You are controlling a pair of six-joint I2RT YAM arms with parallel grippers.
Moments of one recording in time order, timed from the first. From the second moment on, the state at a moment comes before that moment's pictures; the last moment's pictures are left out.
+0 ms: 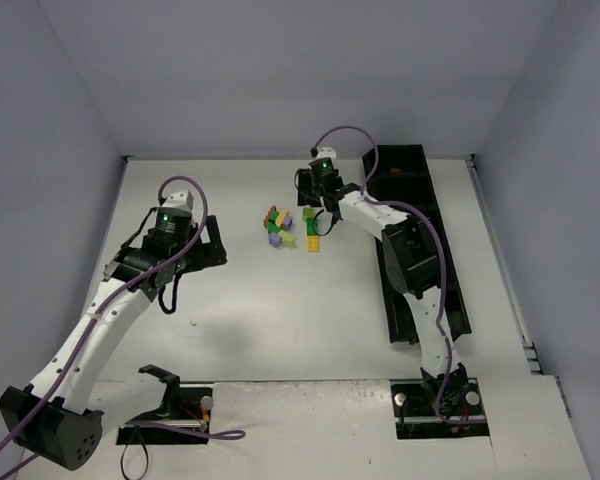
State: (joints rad) left arm -0.36 1.04 1.06 -0.78 -0.16 -0.49; right arm 0.49 2.29 1.78 -0.13 0.17 0.33
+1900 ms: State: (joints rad) left arm -0.36 1.00 1.00 -0.67 -0.09 -0.46; right arm 0.31 1.76 1.36 -0.20 0.29 0.28
